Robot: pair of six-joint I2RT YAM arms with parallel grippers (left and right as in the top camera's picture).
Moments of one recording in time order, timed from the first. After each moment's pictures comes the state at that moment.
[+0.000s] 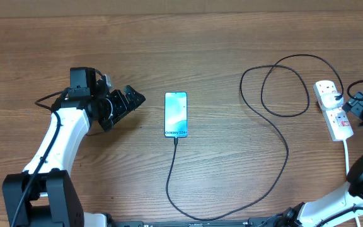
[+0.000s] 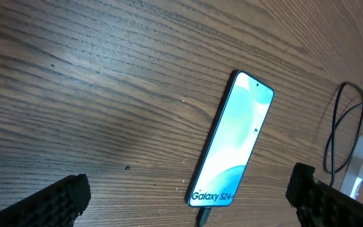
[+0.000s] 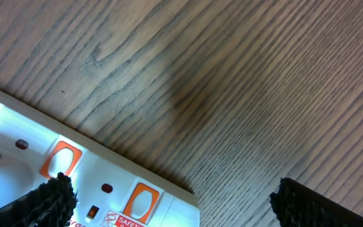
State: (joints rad) left arm 0.05 1.59 1.02 -0.60 0.47 -0.51; right arm -0.65 1.90 1.35 -0.74 0.15 0.18
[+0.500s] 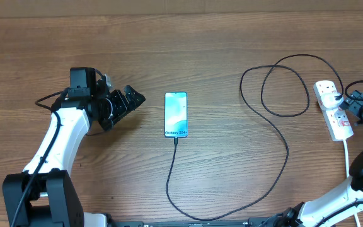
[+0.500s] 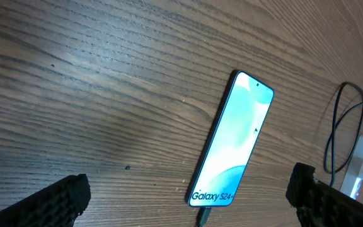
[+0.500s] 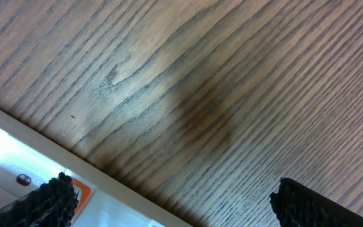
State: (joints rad) left arm 0.05 1.59 1.02 -0.60 0.47 -0.51; right arm -0.65 1.96 1.35 -0.64 0.11 0.15
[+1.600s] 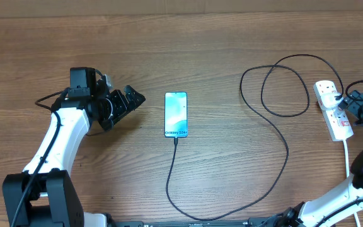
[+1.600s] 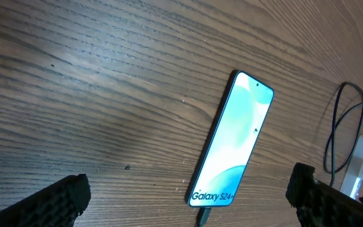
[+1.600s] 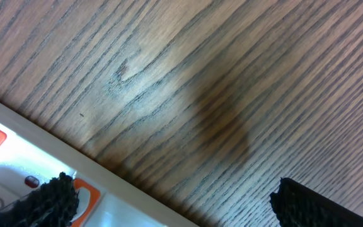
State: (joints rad) left arm 0.05 1.59 1.02 -0.60 0.47 -0.51; right arm -0.66 1.99 1.36 -0.66 0.04 0.16
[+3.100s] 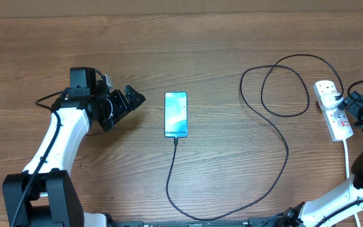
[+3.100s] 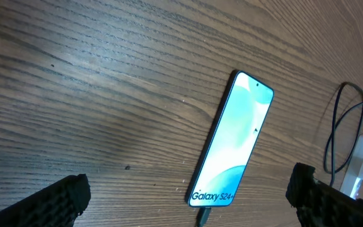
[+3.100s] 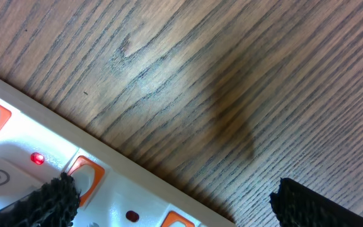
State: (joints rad) left arm 0.05 1.59 1.02 -0.60 0.47 -0.51; right arm -0.67 1.99 1.37 -0.72 -0.02 0.17
